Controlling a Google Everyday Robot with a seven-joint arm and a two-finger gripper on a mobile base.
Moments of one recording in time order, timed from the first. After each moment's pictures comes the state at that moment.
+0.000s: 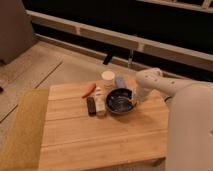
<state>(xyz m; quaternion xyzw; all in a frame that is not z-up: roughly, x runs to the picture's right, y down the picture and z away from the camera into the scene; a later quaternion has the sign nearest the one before) 0.219 0.132 0.877 -0.20 0.28 0.79 0.50</state>
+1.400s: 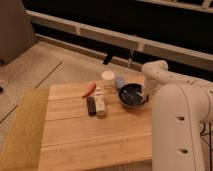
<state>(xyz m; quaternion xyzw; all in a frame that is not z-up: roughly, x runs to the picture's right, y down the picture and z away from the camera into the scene) 0.243 0.067 0.925 -0.18 0.29 0.79 0.52</state>
